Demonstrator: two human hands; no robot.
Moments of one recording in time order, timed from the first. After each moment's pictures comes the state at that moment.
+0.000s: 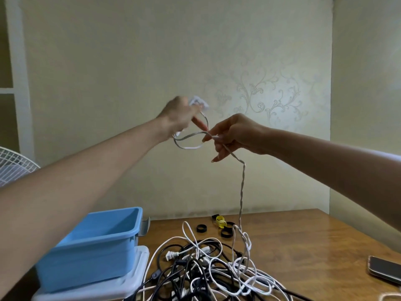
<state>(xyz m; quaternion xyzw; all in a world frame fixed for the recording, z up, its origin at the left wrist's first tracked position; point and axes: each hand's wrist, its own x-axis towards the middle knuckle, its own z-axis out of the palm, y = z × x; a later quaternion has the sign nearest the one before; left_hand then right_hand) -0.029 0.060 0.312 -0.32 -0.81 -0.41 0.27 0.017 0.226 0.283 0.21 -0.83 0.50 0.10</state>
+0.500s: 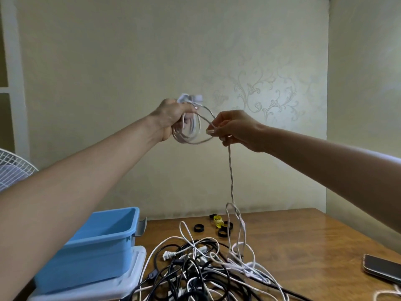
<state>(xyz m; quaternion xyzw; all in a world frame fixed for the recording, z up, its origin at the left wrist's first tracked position) -0.036 0.062 0.312 -0.29 -0.68 -0.66 0.12 0.010 0.228 0.286 0.19 -0.82 0.50 0.20</state>
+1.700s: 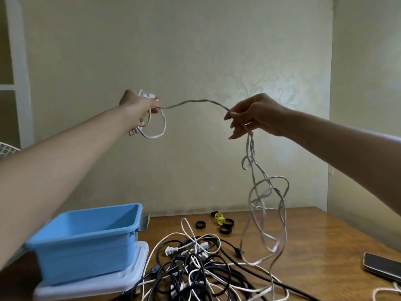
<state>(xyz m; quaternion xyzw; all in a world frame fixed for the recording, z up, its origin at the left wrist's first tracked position) -0.054 0.001 0.328 -0.09 -0.76 -0.58 0.29 0.026 0.259 0.307 0.20 -0.80 0.53 0.18</state>
